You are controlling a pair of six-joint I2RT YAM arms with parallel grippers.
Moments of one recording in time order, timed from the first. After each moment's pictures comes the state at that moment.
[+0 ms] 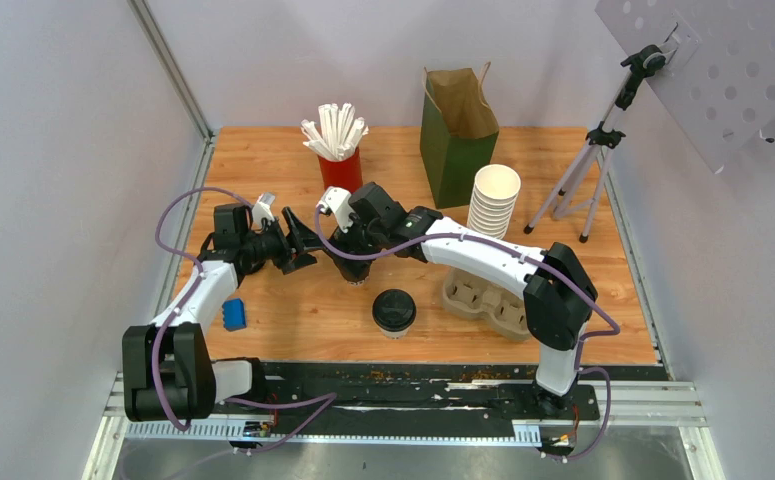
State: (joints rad) left arm 0.04 1.23 0.66 -0.17 0.84 -0.68; right arm 0.94 1.85 1.53 -0.42 -0.09 -0.12
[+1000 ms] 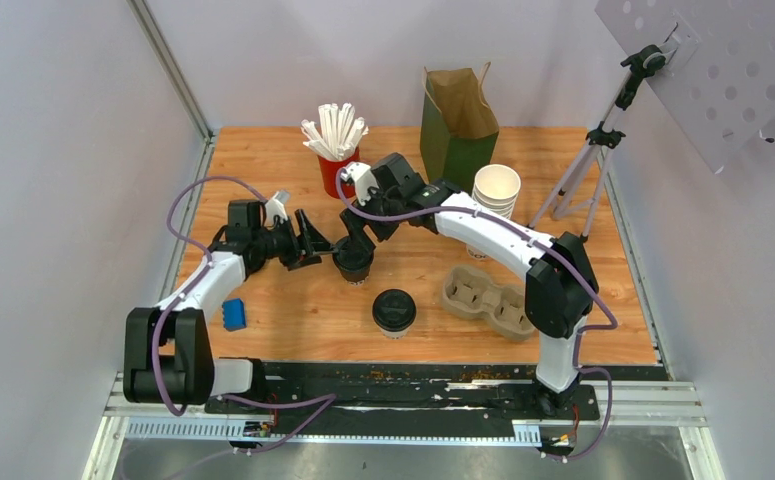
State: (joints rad) left arm -0.03 1.29 0.70 -0.21 0.75 -0.54; right arm 0.79 1.88 1.64 -0.54 -0.30 -0.05
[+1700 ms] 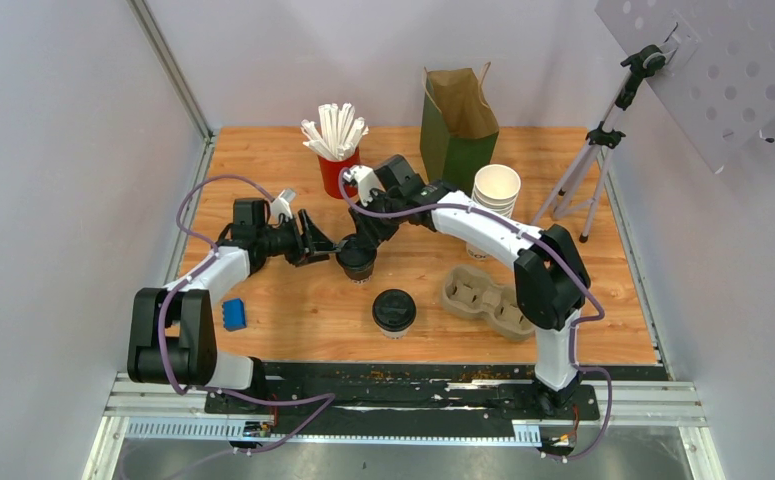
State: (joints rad) left arm -0.05 1.40 0.70 -0.09 0.82 -0.55; right arm 0.75 1.96 1.64 -0.51 -0.38 -0.04
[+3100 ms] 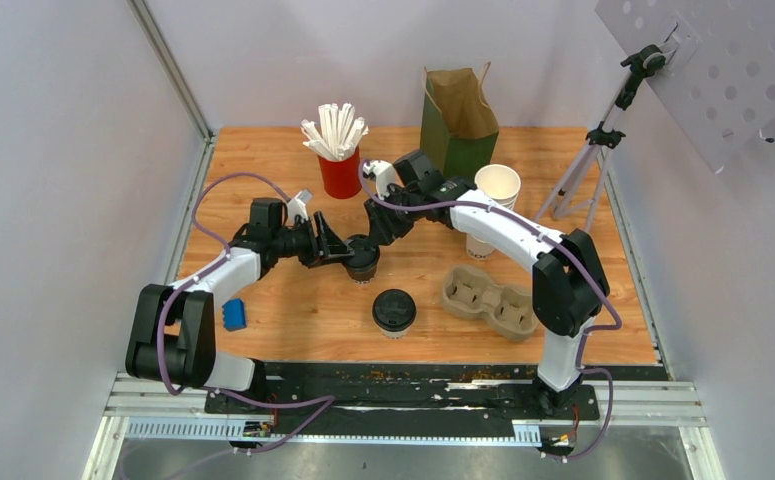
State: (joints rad) left arm -0.17 1.40 0.70 -0.04 0.75 -0.60; right arm 0.69 1.86 1.55 -0.51 -0.44 0.00
